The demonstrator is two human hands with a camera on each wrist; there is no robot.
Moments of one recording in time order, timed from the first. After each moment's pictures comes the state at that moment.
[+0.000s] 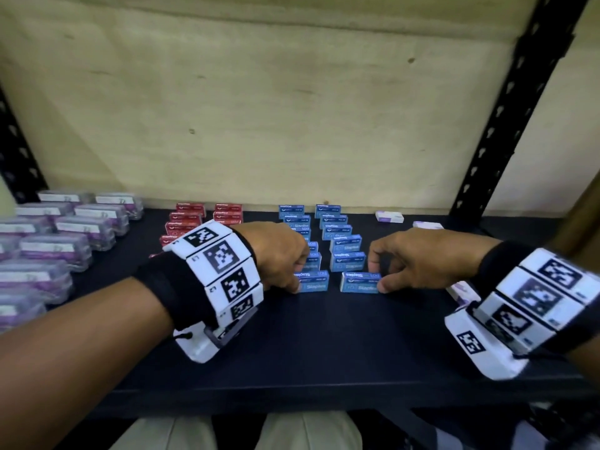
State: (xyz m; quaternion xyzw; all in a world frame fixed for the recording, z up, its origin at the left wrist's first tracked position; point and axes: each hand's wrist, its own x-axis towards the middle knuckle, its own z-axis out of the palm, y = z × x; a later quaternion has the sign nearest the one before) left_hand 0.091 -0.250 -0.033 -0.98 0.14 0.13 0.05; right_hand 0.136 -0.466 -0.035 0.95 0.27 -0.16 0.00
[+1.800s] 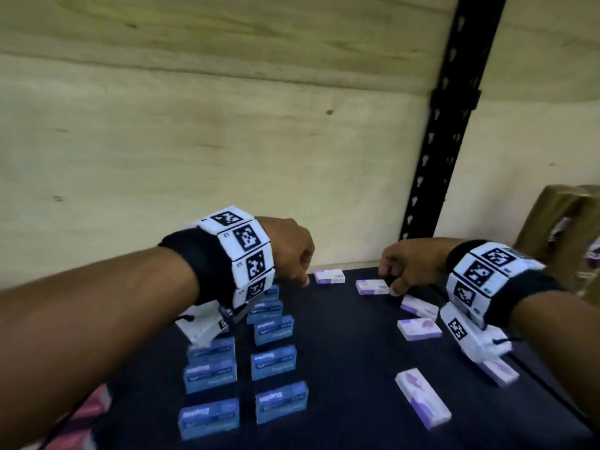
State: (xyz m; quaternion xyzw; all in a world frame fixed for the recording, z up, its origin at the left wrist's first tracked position) left_hand 0.257 -0.330 0.008 -0.97 0.22 0.08 0.05; right_hand 0.278 -0.562 -0.010 0.99 0.07 -0.15 0.01
